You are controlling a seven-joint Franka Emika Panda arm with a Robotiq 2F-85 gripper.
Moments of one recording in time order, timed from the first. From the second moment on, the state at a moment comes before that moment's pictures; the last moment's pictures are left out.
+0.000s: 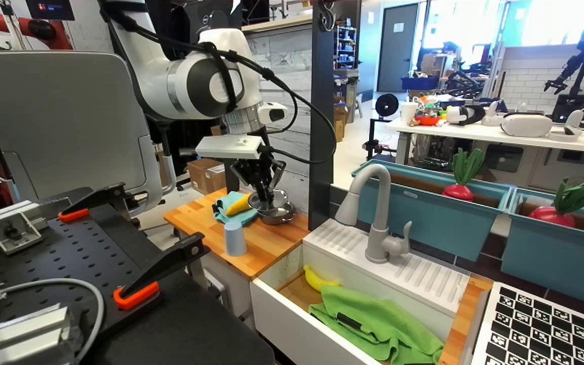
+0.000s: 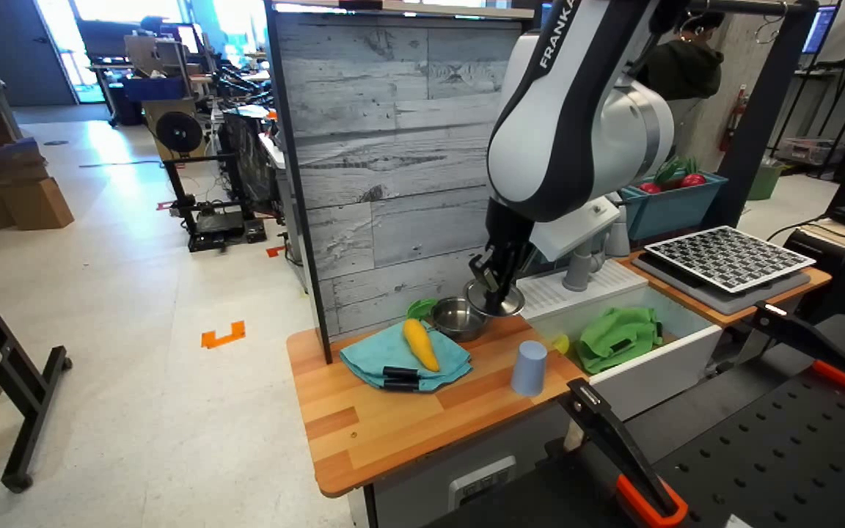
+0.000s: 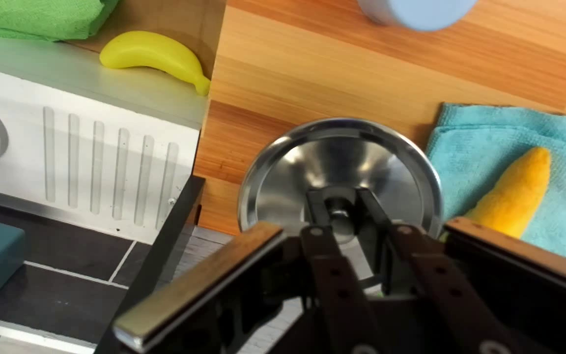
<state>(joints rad) 0.12 0.81 -0.05 -2.01 -0.14 3.02 -0.12</state>
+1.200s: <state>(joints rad) 0.12 0.97 -0.02 -1.76 -0.13 2.84 -0.11</state>
